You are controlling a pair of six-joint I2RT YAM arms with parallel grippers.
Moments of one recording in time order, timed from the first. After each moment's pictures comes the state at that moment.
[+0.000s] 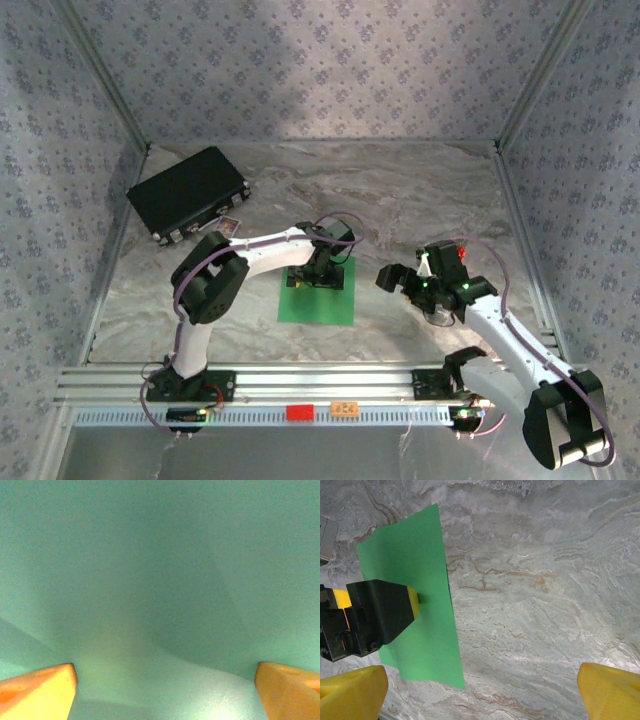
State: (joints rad) left arm -0.91 2.00 1.40 -0.87 -0.07 -0.81; right arm 0.32 0.93 0.52 -0.55 -0.37 0.72
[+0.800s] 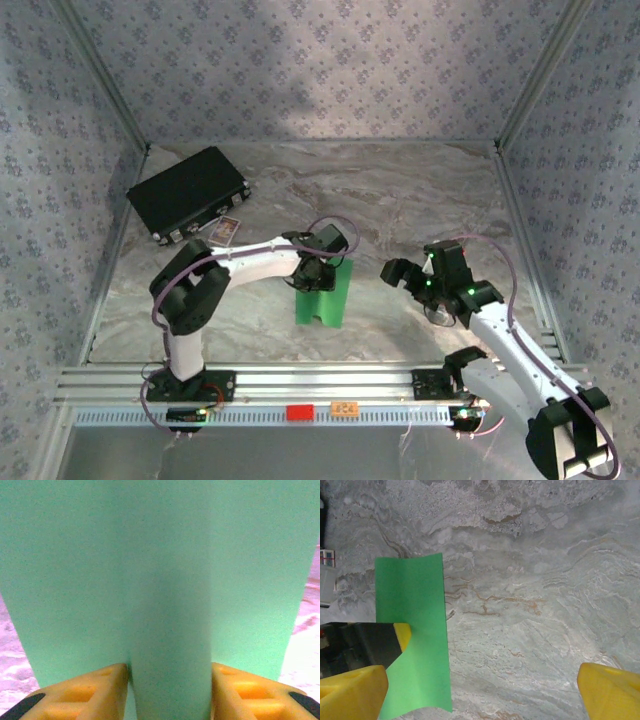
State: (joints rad) left arm -0.92 1.85 1.21 -0.64 -0.02 -0.79; right arm 0.33 0.86 0.52 -0.55 -0.27 0.78
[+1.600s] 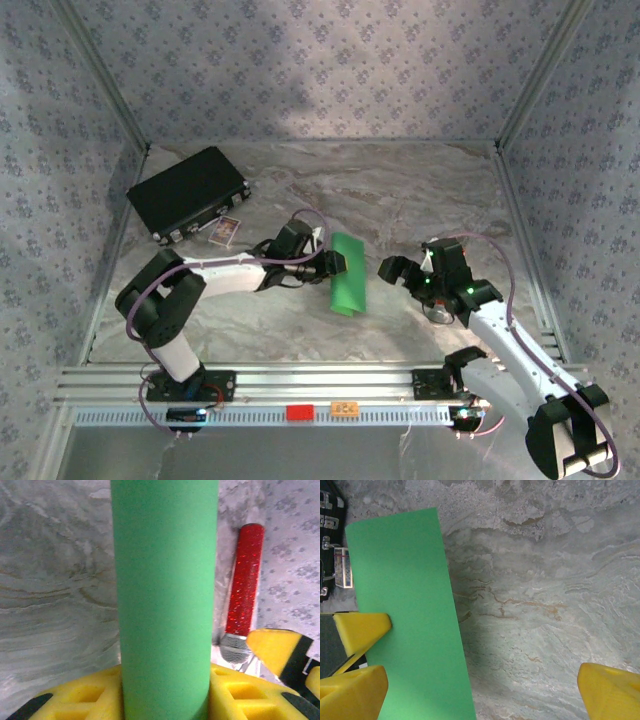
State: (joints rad) left arm -0.79 1.68 0.83 0.20 0.45 -1.06; right arm 0.33 0.86 0.52 -0.50 -0.31 0.78
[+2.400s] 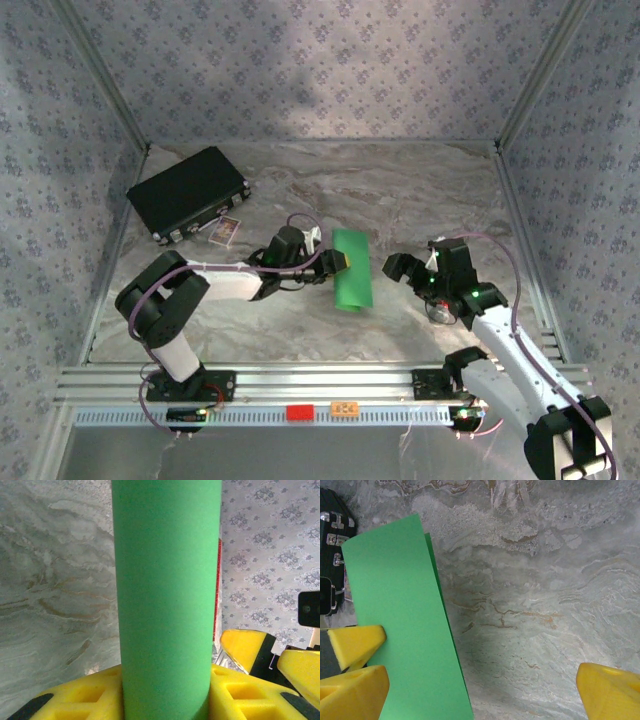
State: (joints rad) left arm -0.79 1.68 0.72 0.47 0.46 -1.15; right arm 0.30 0.81 0.52 -0.51 -0.30 0.80
